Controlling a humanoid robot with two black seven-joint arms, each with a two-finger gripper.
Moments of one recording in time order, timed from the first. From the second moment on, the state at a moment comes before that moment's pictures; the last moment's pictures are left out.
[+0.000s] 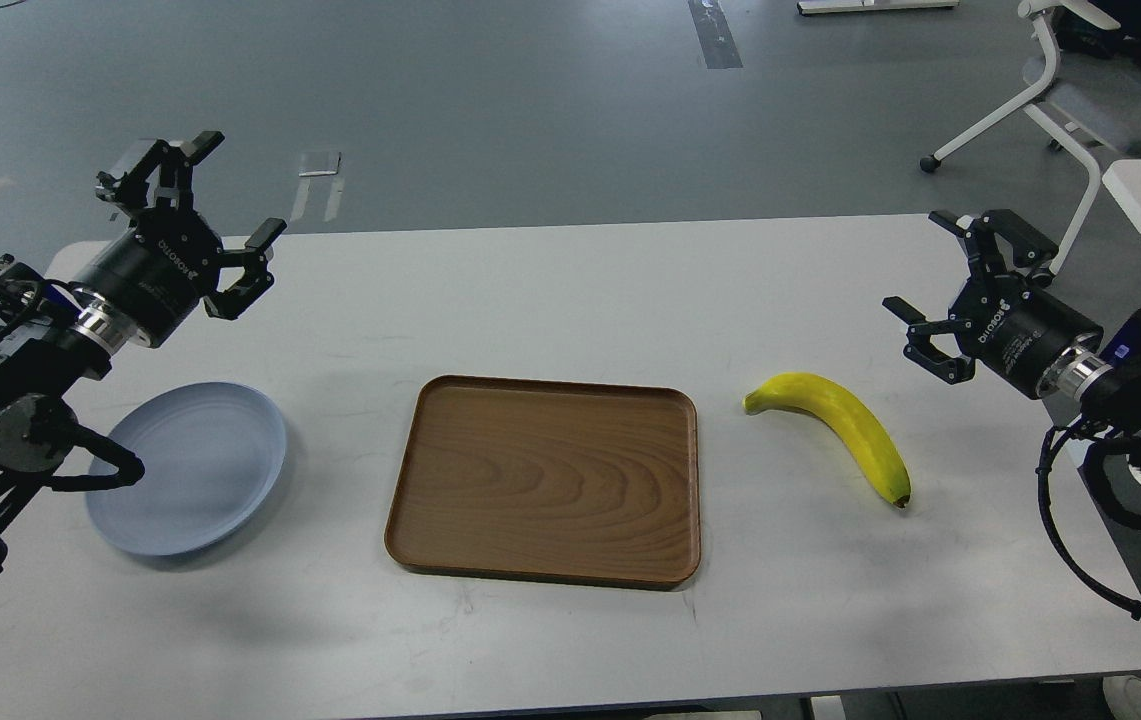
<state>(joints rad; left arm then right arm) -0.63 0.58 -0.70 -0.94 0.19 -0.44 -0.39 0.80 -0.76 0.03 0.92 0.17 0.49 0.49</state>
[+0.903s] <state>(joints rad) -0.67 0.86 -0.70 -1.08 0.70 -0.49 -0.49 0.80 -0.75 0.03 0.91 0.17 0.49 0.49</state>
